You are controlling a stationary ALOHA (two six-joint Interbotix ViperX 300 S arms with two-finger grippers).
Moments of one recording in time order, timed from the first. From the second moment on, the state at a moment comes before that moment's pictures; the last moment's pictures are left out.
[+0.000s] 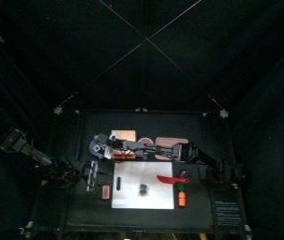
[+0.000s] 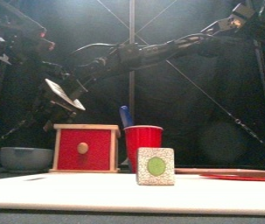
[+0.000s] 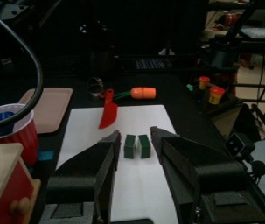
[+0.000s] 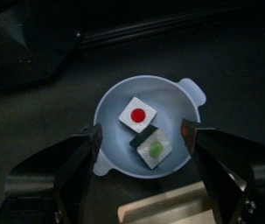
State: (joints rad) left arm -0.49 -0.61 1.23 2.40 0.64 -2.58; right arm -0.21 0.78 -0.65 -0.10 0.48 0.11
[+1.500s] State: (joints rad) left arm -0.48 -0.61 1.23 2.39 0.64 -2.58; right arm 0.07 0.25 0.24 0.14 0.65 0.12
